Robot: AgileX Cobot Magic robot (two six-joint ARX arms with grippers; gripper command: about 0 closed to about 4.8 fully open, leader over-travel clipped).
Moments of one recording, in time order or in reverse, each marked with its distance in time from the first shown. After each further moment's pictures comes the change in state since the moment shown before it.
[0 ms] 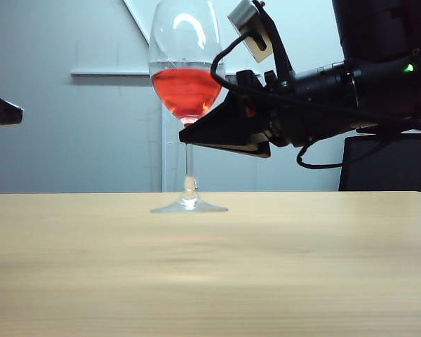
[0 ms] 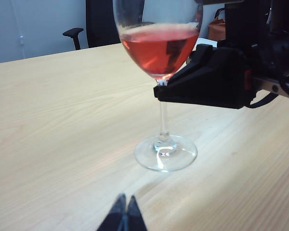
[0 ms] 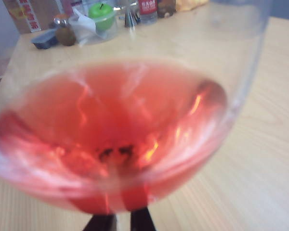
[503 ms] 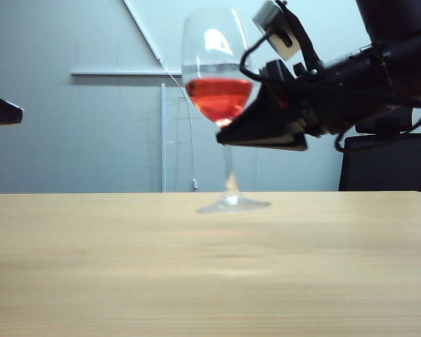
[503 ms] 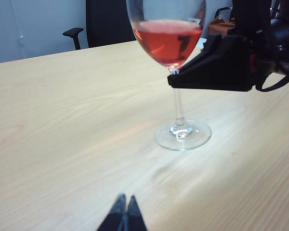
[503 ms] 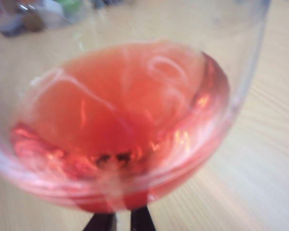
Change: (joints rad) left arm 0.000 0.000 0.000 0.000 0.000 0.000; right arm -0.072 -0.145 0.003 -0.268 0.044 -0.035
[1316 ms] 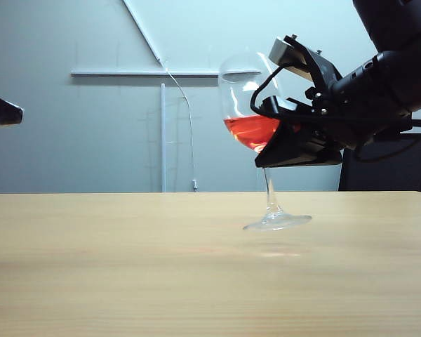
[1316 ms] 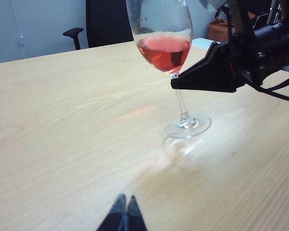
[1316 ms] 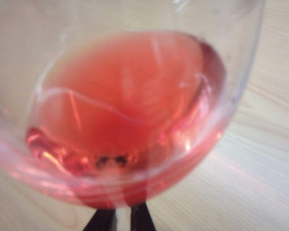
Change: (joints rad) left arm 0.000 0.000 0.000 0.000 0.000 0.000; right arm -0.005 -0.025 0.000 -0.117 0.338 0.056
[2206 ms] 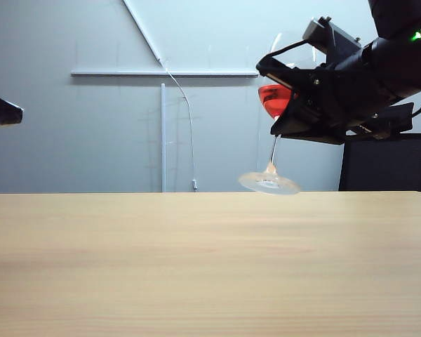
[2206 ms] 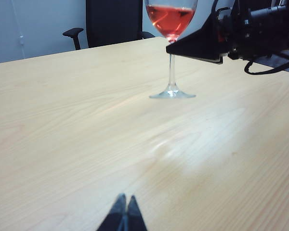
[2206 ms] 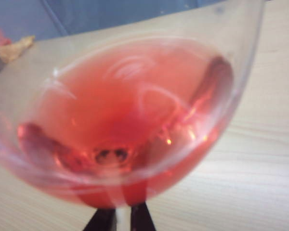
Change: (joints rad) left arm 0.000 0.000 0.000 0.000 0.000 0.000; right arm -0.001 0.000 -0.001 0.179 0.215 0.331
